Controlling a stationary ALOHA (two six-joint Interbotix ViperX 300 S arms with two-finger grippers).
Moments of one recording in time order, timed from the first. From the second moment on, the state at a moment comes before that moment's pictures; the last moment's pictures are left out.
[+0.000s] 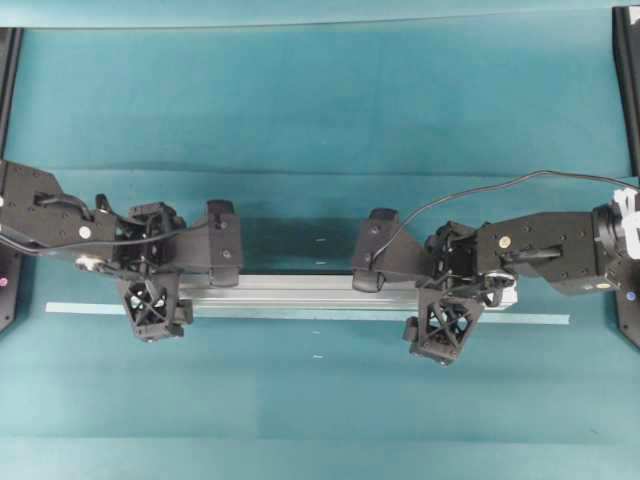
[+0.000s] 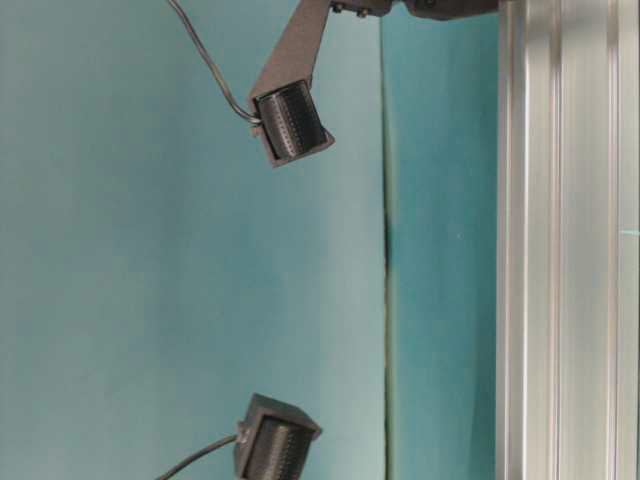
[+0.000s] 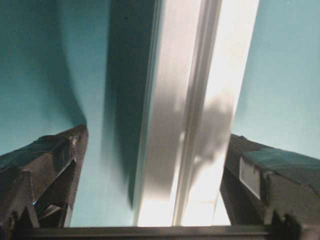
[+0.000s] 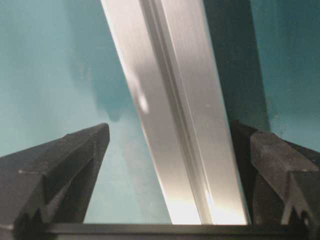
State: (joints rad) left arm 0.02 -0.05 0.80 0.03 0.52 -0.11; right arm 0.03 0.07 0.67 0.15 0.62 0.17
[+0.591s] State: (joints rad) left arm 0.03 -0.20 0.73 0.03 0.63 -0.05; right arm -0.03 -0.13 0.66 0.11 0.66 0.18
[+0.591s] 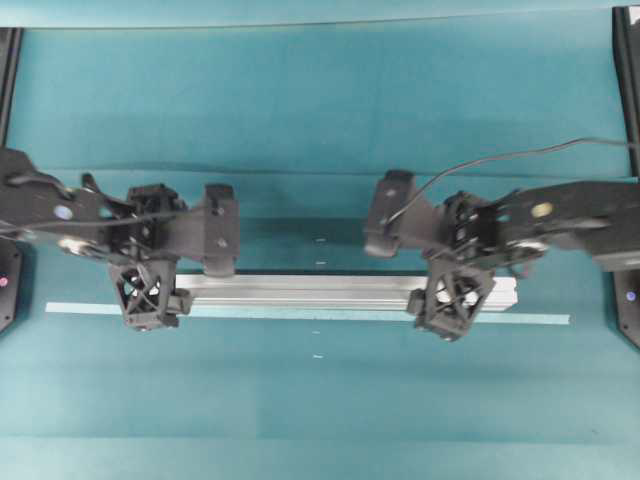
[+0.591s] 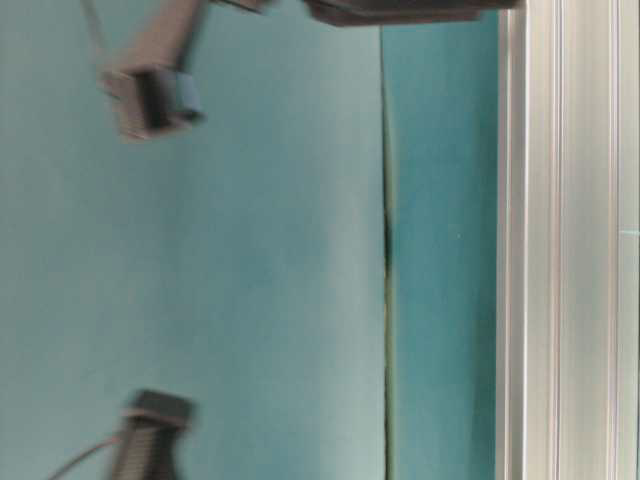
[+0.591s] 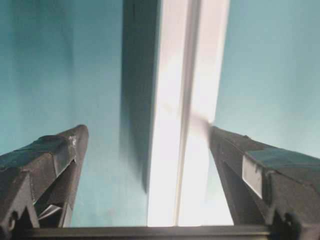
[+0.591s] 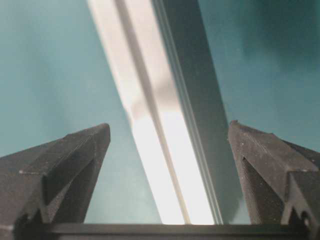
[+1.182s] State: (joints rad) left arm 0.05 -0.51 0.72 0.03 0.53 -0.05; right arm -0.05 -0.45 0.69 0.06 0.60 0.17
